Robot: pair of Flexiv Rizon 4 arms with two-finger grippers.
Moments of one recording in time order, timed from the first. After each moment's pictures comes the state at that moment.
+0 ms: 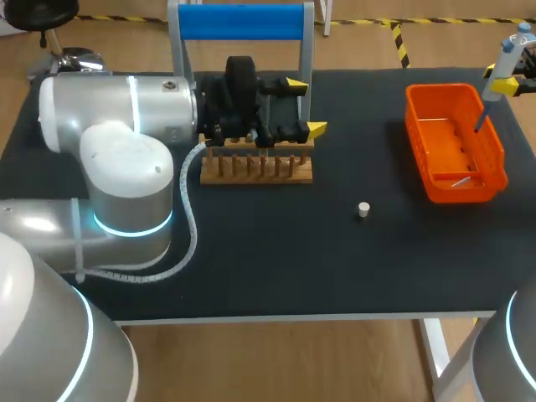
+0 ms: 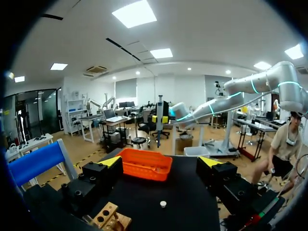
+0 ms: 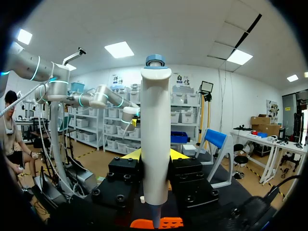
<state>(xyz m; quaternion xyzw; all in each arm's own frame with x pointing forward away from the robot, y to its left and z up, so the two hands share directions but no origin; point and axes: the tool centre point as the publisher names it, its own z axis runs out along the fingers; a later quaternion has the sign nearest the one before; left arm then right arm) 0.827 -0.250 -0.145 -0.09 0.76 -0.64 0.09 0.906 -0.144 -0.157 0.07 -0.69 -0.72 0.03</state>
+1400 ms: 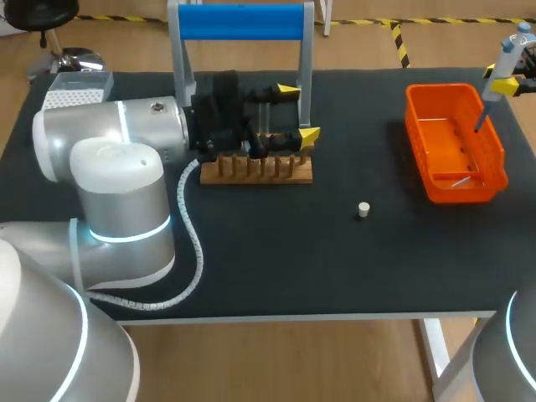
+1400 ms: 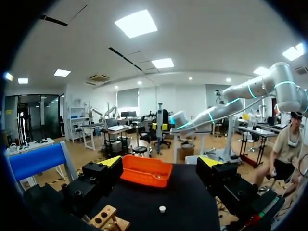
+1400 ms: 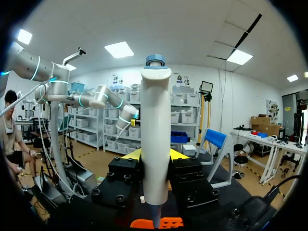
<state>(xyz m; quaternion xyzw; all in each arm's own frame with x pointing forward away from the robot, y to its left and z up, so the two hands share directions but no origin) 0.819 -0.242 -0.145 -0.09 0.73 -0.67 0.10 0.906 -0.144 -0.157 0.07 -0.69 -0.72 0.03</state>
